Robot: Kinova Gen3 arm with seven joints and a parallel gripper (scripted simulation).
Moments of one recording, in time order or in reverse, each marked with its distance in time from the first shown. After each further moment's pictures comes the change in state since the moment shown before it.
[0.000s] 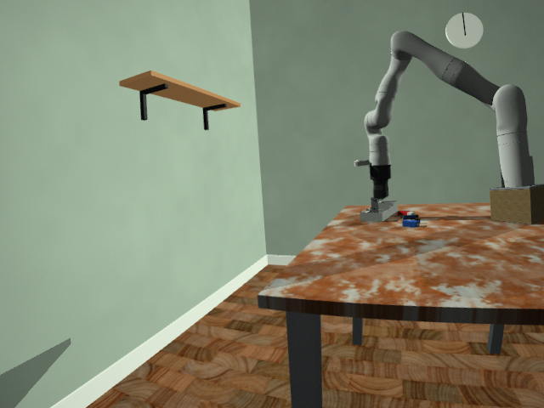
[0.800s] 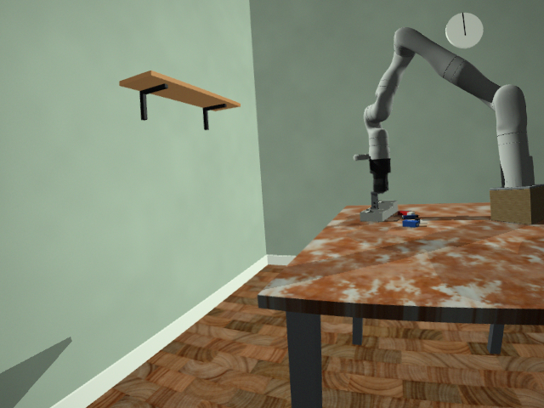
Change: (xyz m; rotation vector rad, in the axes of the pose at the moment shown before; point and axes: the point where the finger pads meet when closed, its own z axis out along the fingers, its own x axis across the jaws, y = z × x) arm -0.003 0.001 -0.022 -0.004 0.000 -0.006
